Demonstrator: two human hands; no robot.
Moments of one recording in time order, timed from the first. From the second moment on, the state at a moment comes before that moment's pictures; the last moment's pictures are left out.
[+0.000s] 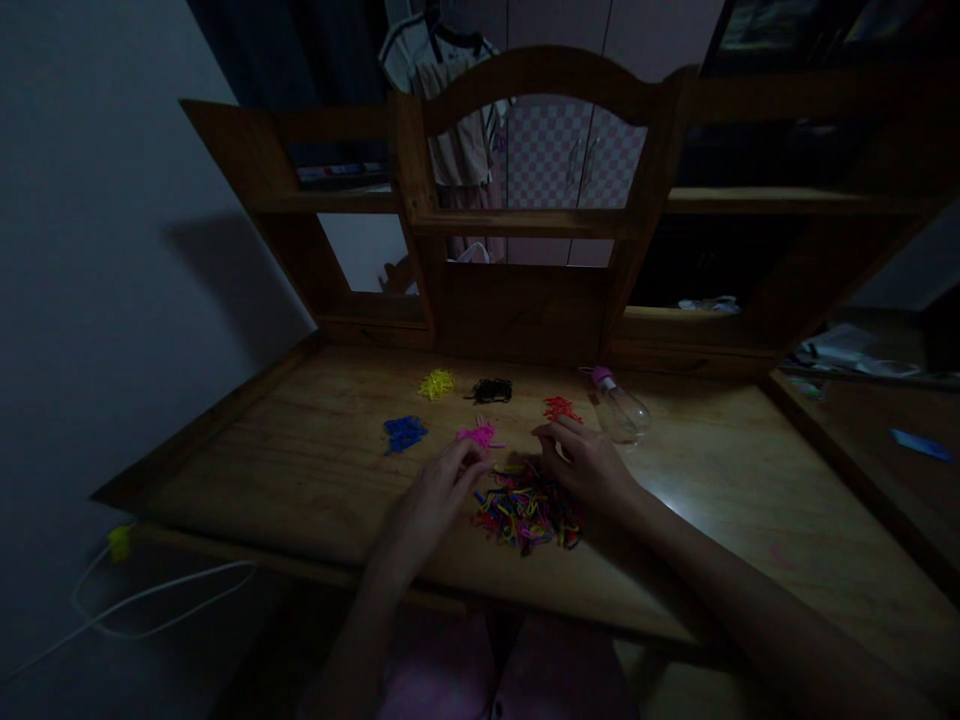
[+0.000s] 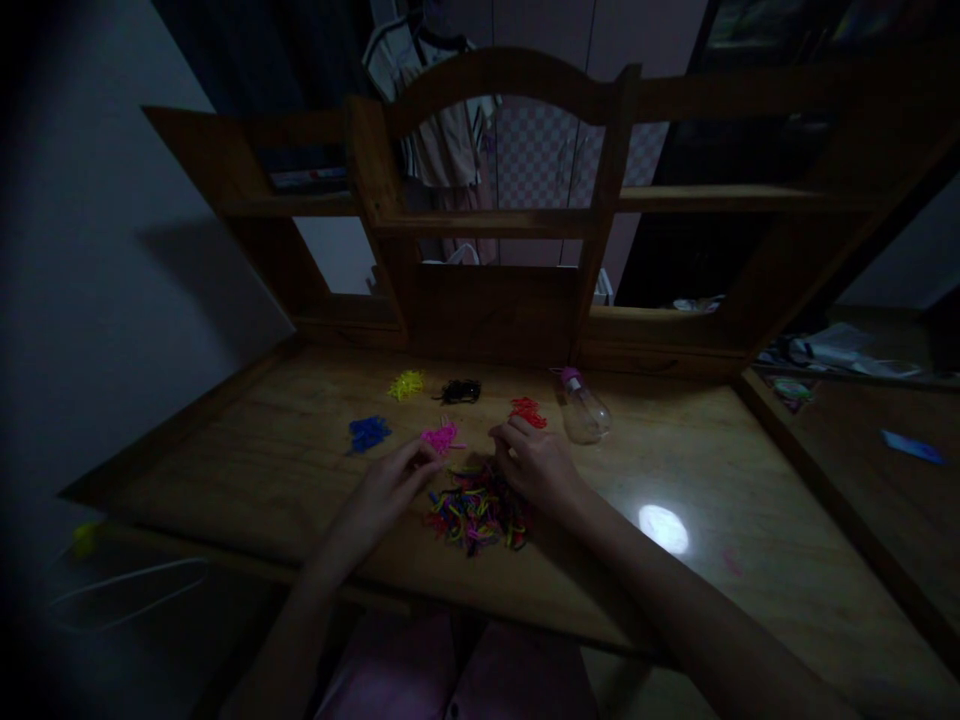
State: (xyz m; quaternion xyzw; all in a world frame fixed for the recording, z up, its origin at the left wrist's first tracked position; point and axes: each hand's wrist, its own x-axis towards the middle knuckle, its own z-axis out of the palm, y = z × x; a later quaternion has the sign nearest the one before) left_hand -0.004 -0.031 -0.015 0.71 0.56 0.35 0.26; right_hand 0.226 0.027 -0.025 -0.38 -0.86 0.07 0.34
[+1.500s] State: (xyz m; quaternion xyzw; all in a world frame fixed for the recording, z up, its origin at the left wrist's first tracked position) left_hand -0.010 -0.060 -0.039 0.69 0.63 0.24 0.26; right_hand 0.242 0.040 -0.012 -0.43 -0.85 0.06 0.30
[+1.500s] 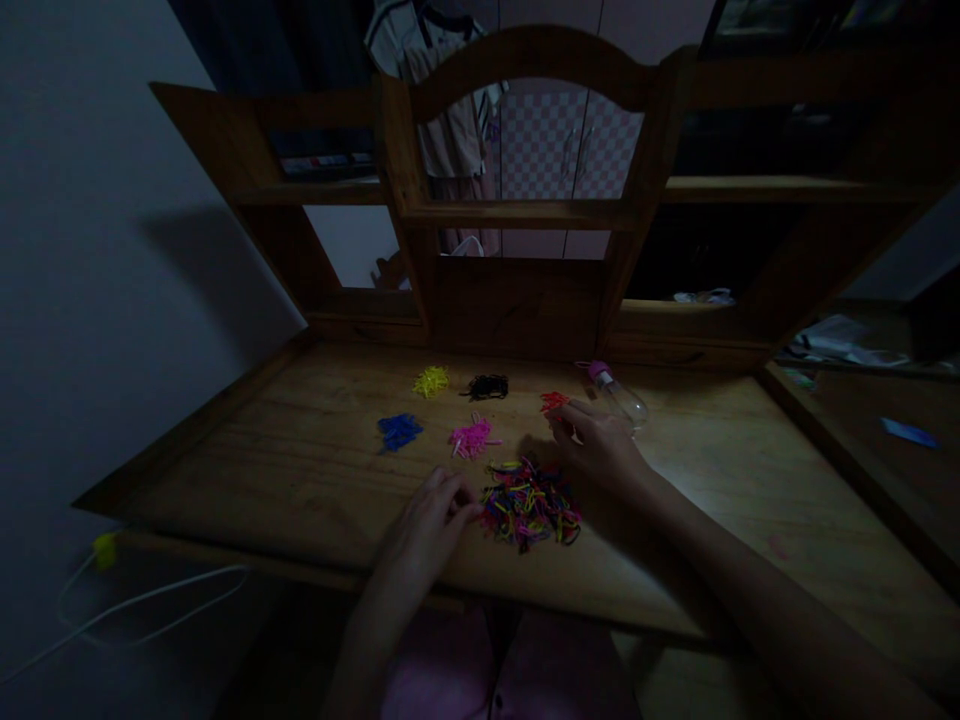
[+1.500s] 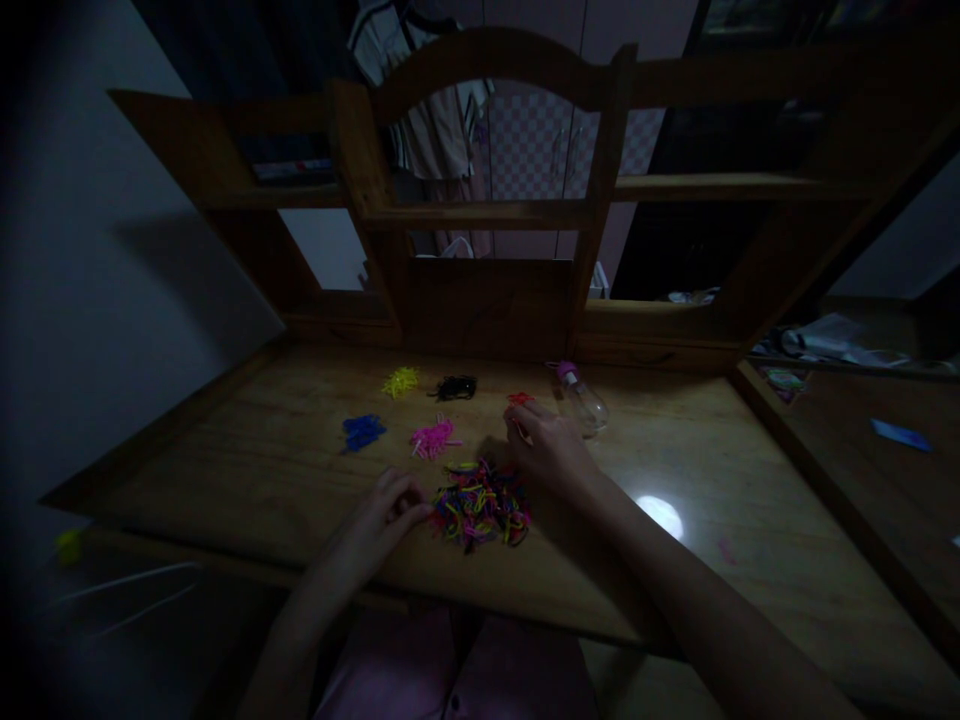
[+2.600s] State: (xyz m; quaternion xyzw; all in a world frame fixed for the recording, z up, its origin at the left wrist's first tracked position) left_hand 0.006 -0.067 -0.027 0.72 0.58 0.27 0.27; right_hand 0.240 0.038 -0.015 -0.43 -0.85 0.07 0.30
